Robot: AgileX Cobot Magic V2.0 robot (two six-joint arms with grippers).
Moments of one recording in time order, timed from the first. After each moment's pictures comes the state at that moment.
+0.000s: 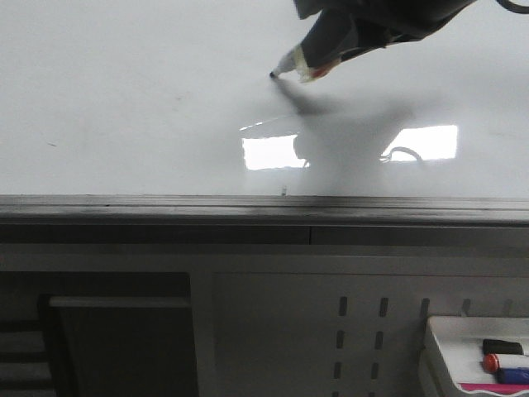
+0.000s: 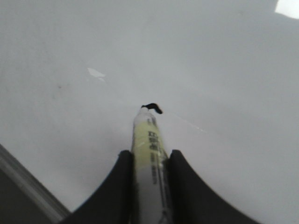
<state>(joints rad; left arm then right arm) -0.34 0.38 -0.51 -0.74 0.40 0.77 0.47 1.37 -0.91 0.15 0.10 -0.28</state>
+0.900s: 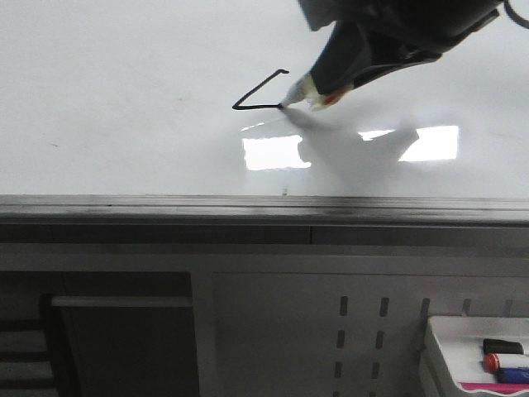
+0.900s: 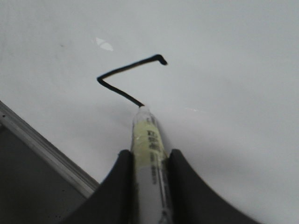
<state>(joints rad) -0.34 0.38 -0.51 -0.74 0.38 0.77 0.42 1.34 -0.91 0.20 0.28 -0.28</state>
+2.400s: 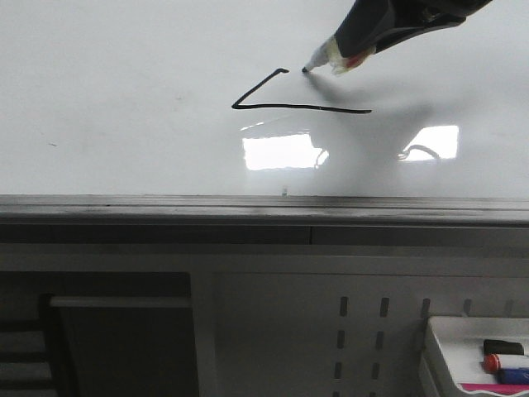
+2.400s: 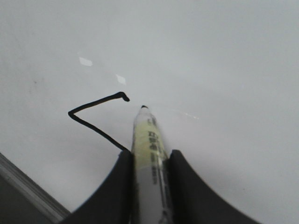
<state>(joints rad) -0.34 0.38 -0.51 -0.74 0.36 0.77 0.39 1.33 -0.95 0.18 0.24 -0.28</state>
